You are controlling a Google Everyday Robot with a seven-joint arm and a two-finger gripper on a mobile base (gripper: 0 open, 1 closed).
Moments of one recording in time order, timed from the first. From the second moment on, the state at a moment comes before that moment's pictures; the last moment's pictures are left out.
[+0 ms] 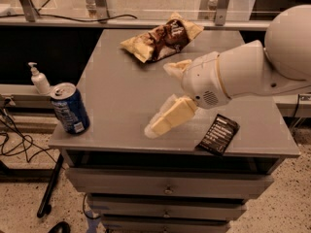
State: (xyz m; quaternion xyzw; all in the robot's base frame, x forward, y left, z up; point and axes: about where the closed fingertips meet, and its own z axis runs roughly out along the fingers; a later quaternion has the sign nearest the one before) arm 0.470 -0.007 0.924 -0.56 0.68 0.23 0.41
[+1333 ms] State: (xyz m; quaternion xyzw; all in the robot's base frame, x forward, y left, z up) arm 0.480 0.187 0.864 -0.57 0.58 0.34 0.47
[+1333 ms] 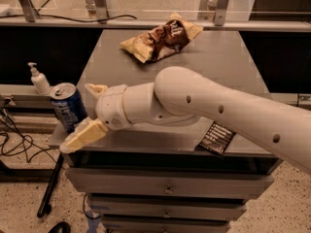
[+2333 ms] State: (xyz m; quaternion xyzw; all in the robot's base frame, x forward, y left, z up) arm 0.508 0.236 0.869 -0.56 0.55 0.37 0.50
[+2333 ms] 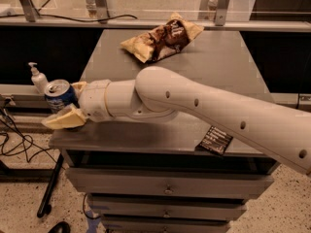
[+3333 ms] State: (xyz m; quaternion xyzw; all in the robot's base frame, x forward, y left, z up) arm 0.579 0.158 0.937 -0.52 0.57 0.30 0.56
